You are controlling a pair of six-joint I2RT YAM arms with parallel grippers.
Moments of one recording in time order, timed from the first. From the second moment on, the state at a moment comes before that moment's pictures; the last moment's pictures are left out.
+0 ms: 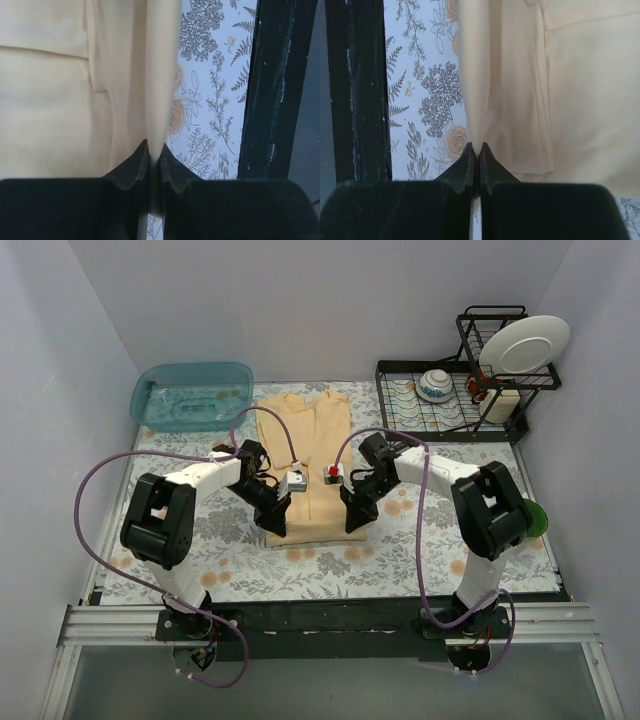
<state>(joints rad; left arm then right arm) -0.37 1.70 1.07 -0.93 0.83 0.95 0.59 1.77 1.15 -0.76 -0.87 -0.77</state>
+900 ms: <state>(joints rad) -0.25 1.99 1.29 -0.96 0.78 0.91 0.47 2.32 1.79 -1.33 -0.95 -1.08</state>
